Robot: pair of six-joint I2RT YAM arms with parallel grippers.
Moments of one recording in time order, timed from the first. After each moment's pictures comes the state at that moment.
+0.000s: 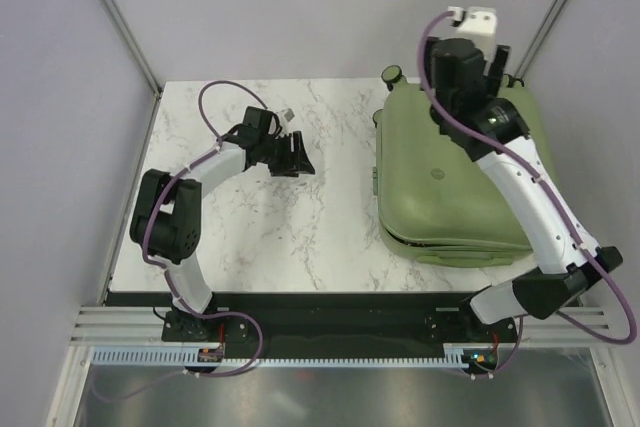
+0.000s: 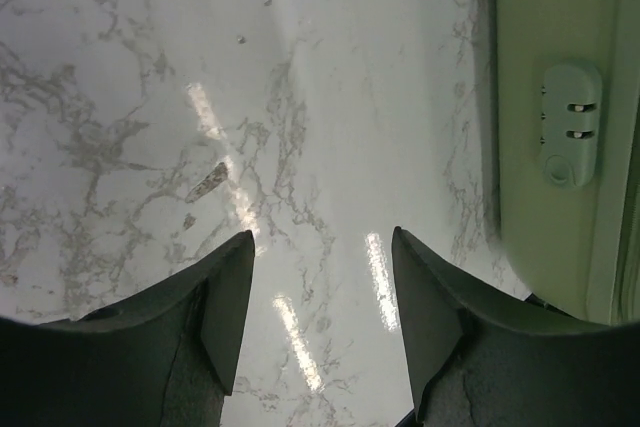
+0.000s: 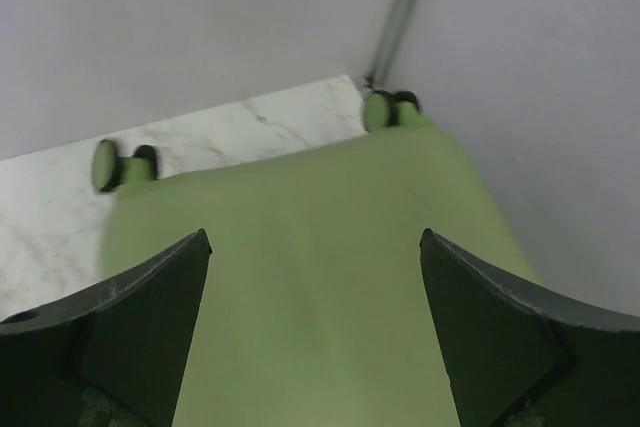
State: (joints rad) left arm -0.32 1.80 1.22 -0.31 0.47 -0.37; right arm 0.56 1.47 1.84 -0.64 0.89 0.12
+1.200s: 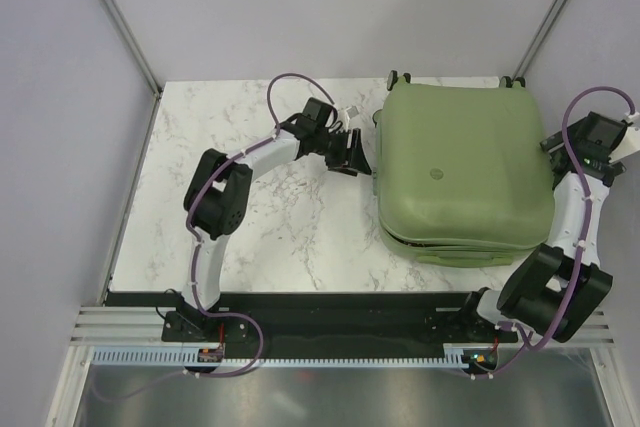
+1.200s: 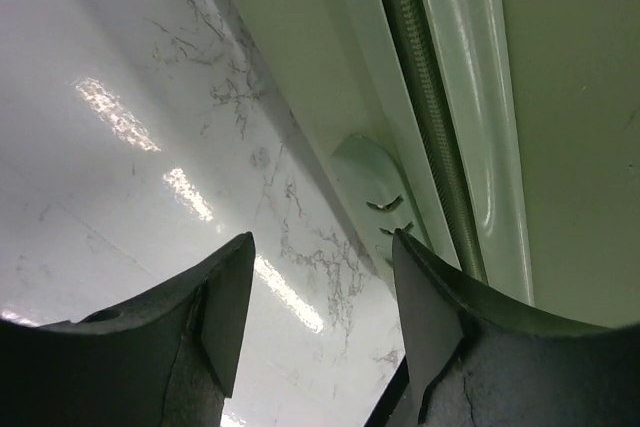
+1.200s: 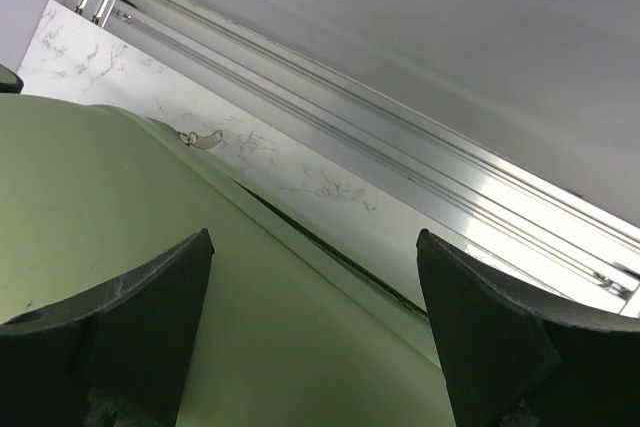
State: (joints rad) left arm -0.55 2.14 1.64 -0.33 0.66 -0.43; right arm -0.54 1.32 1.15 -0.46 0.21 0.53
